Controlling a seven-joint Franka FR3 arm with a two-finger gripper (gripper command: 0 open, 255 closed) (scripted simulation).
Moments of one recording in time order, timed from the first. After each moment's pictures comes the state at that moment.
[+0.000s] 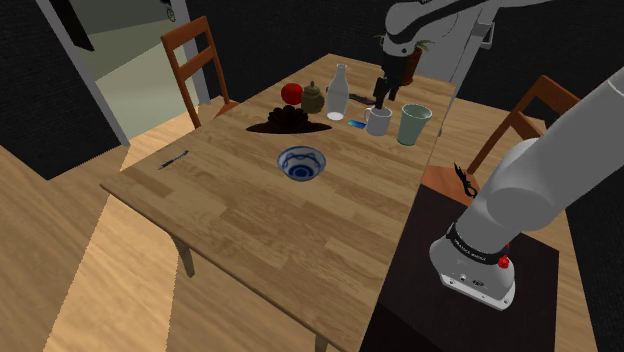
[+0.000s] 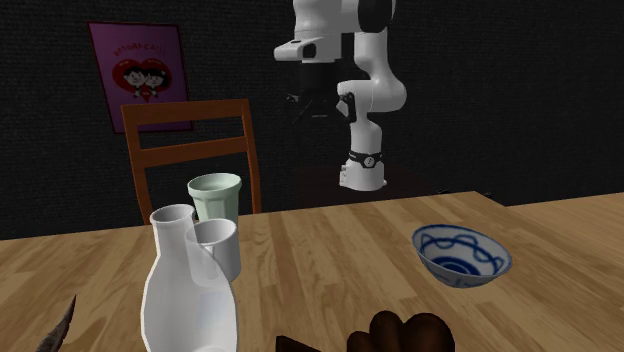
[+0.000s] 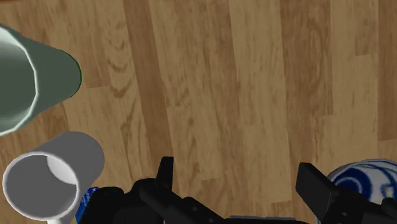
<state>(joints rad) -0.07 -0.21 -0.41 -2.30 -0.09 2.05 -0.37</state>
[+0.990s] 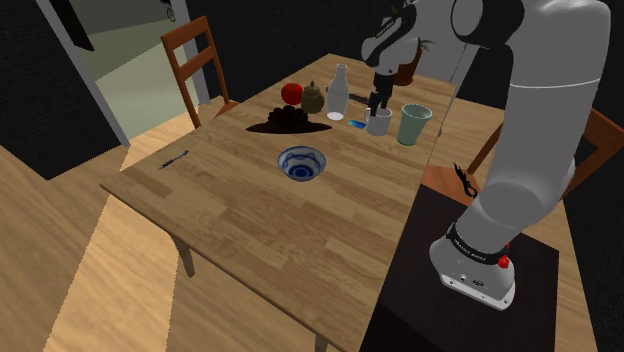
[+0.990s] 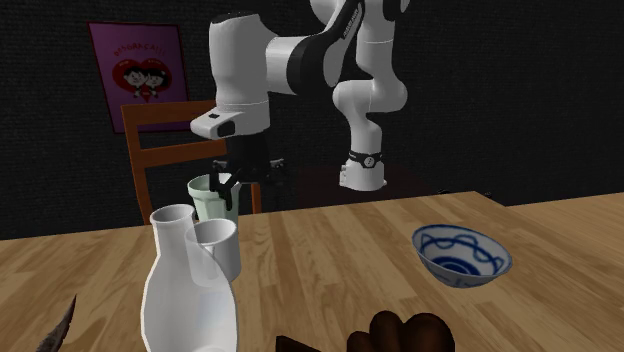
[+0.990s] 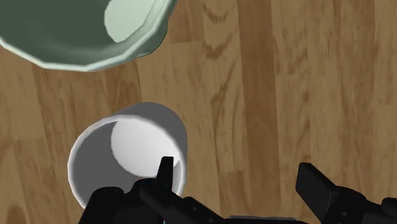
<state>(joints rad) -0.20 0.38 -0.47 -1.92 0.15 2.19 -0.72</state>
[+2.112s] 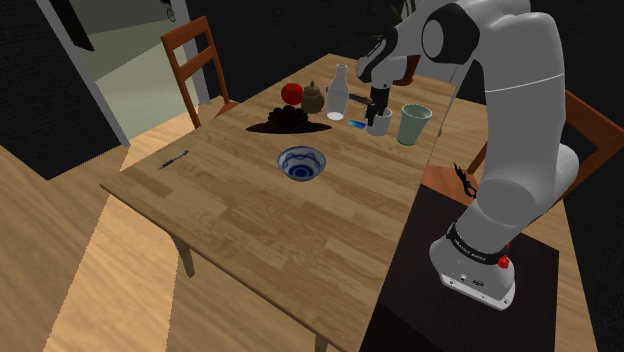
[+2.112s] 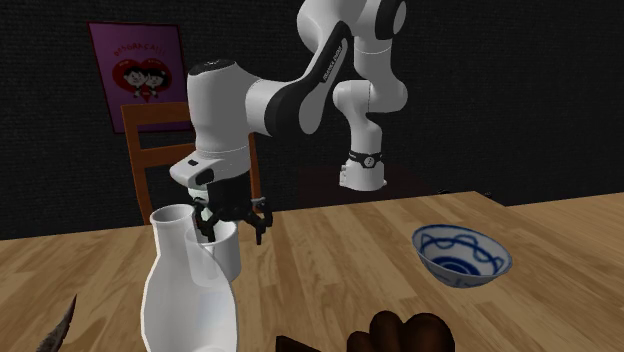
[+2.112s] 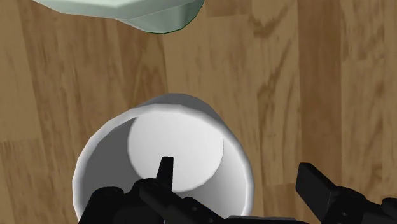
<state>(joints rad) -0.28 0.60 -0.43 -1.78 0.23 2.25 -0.80</state>
